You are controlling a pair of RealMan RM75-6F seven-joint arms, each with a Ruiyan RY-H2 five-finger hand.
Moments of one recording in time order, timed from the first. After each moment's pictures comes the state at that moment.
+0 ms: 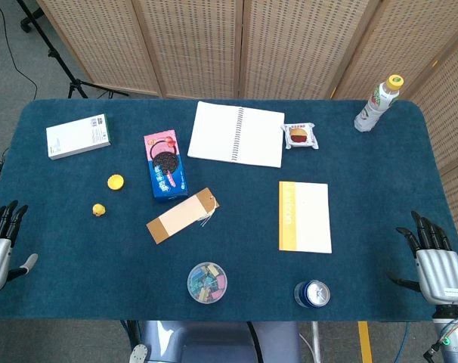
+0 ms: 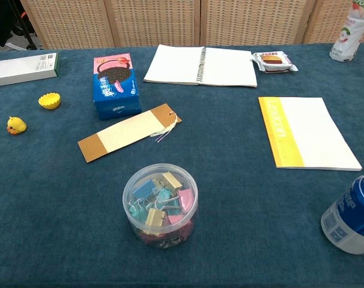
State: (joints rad) left arm -0.09 -1.13 -0.05 -1.61 1.47 1.48 0.13; right arm 0.08 -1.14 0.07 -1.62 -1.49 1.48 -0.14
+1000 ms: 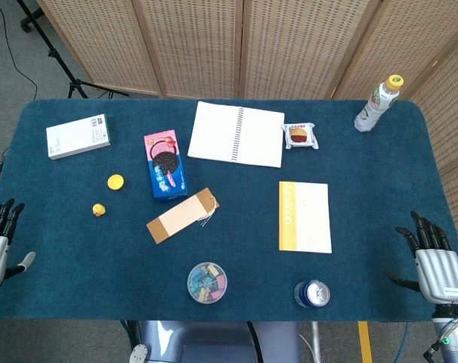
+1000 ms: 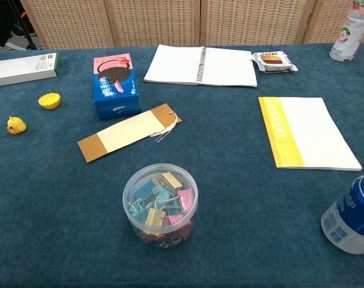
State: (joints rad) left arm -0.10 -1.13 -0.06 -1.61 1.44 1.46 0.13; right arm 0.08 -1.13 0.07 -1.62 -1.48 1.47 -0.14
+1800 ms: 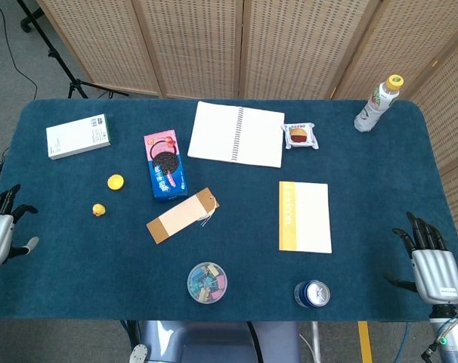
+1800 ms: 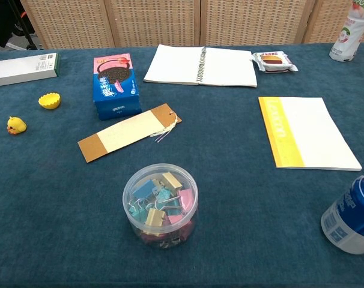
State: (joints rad) left arm -0.23 -1.09 -0.14 -1.61 1.25 1.23 0.10; right arm 0.09 -1.14 0.06 -1.62 -1.49 1.46 -0.16
